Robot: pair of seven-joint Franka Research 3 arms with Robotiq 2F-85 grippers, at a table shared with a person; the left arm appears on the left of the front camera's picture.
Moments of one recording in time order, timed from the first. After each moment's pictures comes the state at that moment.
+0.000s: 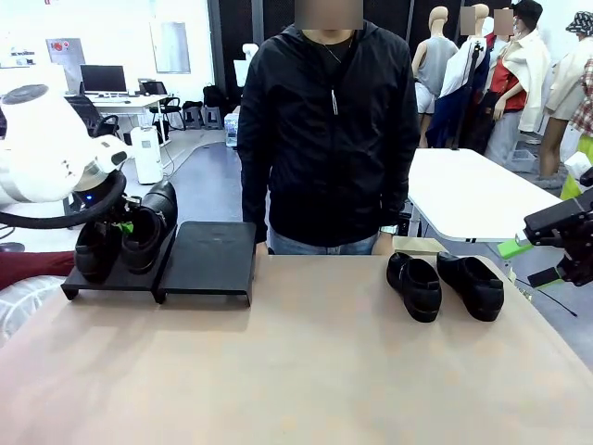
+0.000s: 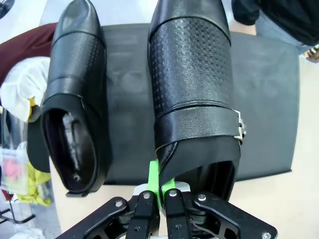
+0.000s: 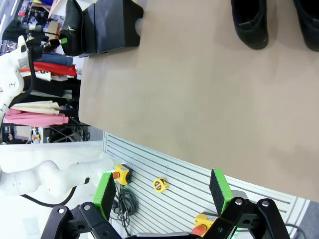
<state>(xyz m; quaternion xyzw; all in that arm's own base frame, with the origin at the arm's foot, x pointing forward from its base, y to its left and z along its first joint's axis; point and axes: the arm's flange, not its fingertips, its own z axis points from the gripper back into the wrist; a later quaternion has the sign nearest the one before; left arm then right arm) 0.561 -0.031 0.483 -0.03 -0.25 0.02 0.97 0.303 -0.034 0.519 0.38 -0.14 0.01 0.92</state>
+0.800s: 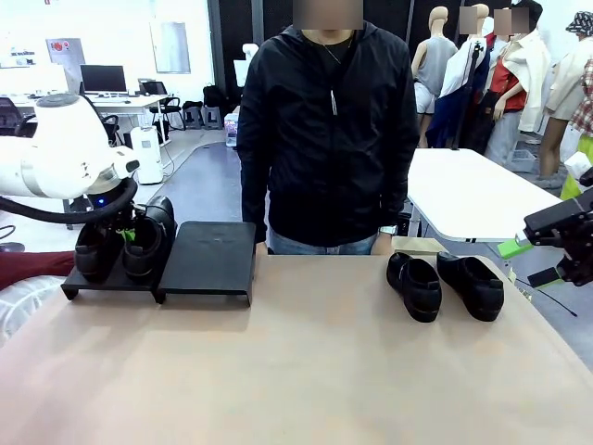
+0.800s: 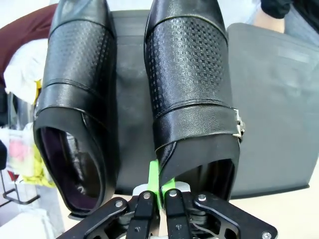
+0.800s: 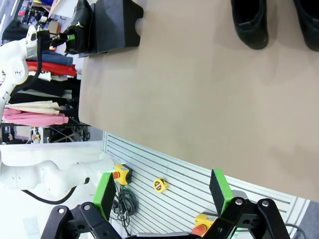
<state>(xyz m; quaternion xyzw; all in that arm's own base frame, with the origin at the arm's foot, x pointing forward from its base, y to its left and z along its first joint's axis) 0.599 -0.028 0.456 0.00 -0.20 0.04 0.98 0.303 -0.034 0.519 0.38 -0.14 0.01 0.92</state>
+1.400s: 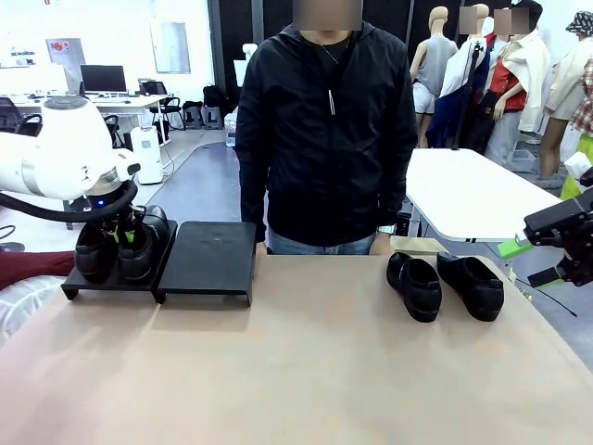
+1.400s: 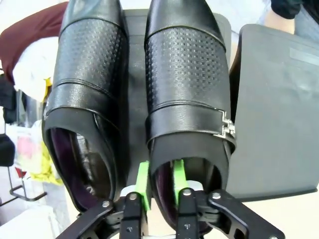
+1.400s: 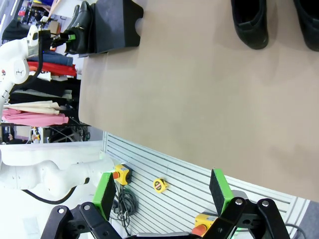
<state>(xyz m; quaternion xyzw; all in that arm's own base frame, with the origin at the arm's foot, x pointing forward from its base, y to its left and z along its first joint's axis) 0.601 -0.027 0.454 0.03 -0.20 0.05 0.98 0.303 -0.034 0.519 0.38 -0.14 0.01 0.92</state>
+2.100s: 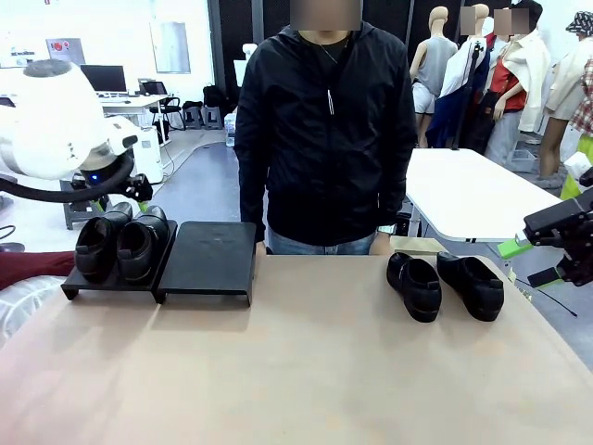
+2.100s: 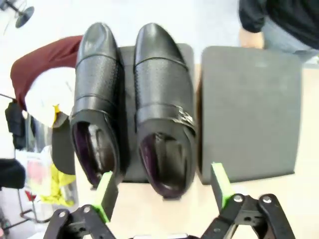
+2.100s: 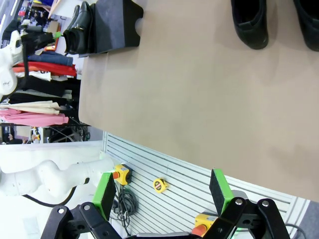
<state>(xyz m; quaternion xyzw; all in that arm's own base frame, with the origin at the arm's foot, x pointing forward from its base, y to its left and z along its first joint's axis) 0.554 -0.051 0.529 0.02 -0.27 0.00 0.96 0.303 -0.034 0.519 0.38 -0.14 0.01 0.92</state>
